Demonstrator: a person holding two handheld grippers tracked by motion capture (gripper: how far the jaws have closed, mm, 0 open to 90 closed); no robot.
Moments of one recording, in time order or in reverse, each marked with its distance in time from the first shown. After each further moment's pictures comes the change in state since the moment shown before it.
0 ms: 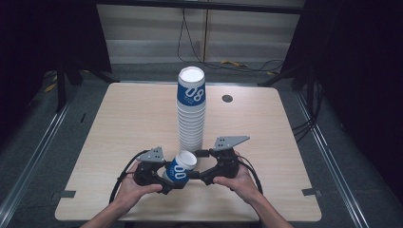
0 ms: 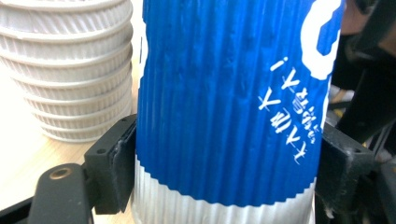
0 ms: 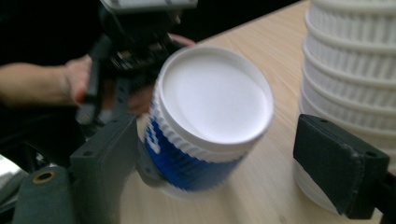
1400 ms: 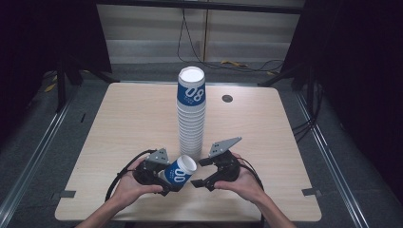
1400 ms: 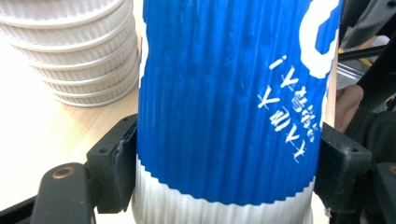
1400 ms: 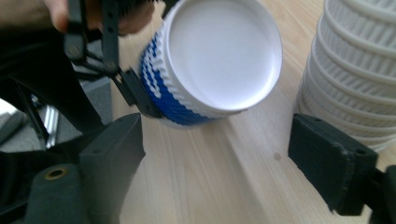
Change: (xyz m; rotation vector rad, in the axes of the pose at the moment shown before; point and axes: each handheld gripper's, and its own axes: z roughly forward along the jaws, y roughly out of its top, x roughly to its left) left arm -0.002 0.009 0.001 0.218 0.049 0.067; right arm -0.001 -0.007 0.002 0.253 -0.011 -0.044
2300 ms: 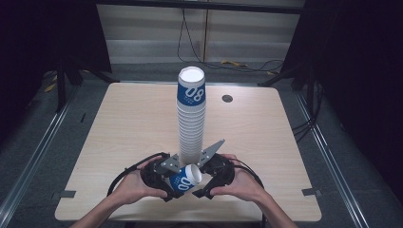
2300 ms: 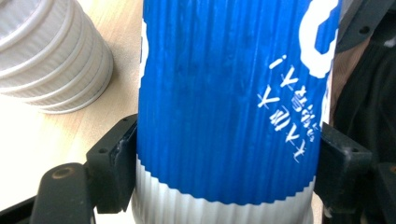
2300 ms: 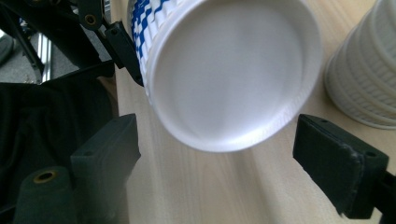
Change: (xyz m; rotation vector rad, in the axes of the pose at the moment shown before) left arm -0.019 0.024 0.009 0.228 0.016 0.188; right arm 0.010 0.009 0.014 0.276 0.024 -0.108
